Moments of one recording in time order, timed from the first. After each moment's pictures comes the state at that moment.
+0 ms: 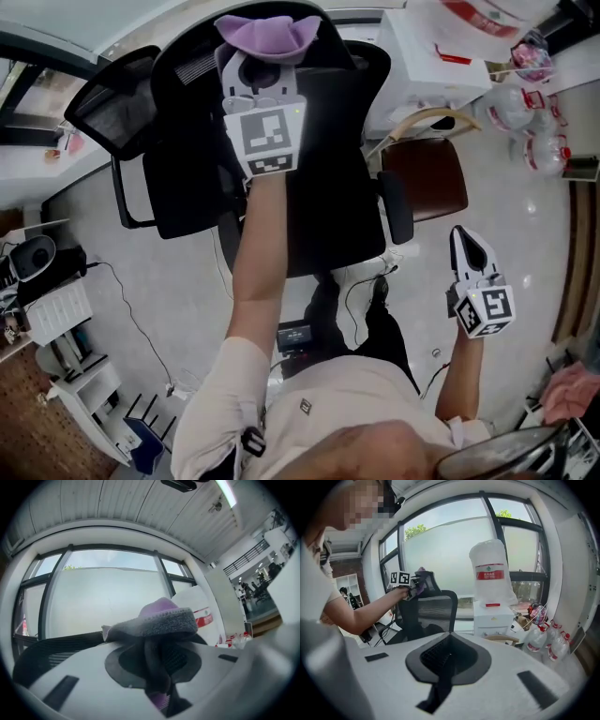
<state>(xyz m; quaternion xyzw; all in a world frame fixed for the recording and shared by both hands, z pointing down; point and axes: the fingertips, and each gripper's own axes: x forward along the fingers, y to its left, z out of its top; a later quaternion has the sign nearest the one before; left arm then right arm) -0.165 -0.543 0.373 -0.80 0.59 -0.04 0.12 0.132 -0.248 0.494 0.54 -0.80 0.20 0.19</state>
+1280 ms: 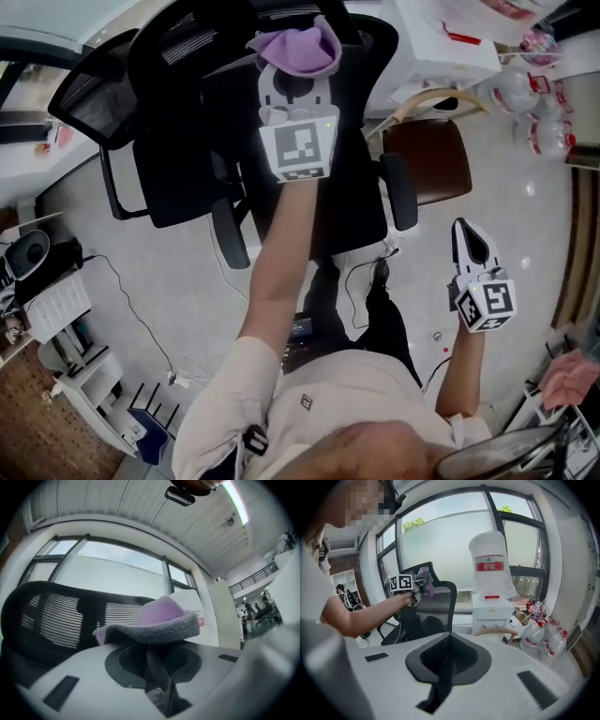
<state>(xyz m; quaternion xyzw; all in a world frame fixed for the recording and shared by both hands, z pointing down) -0.127 -0.520 0.448 -0.81 0.58 0.05 0.06 0.126 -0.243 0.529 0.54 -0.78 0.21 0.22</state>
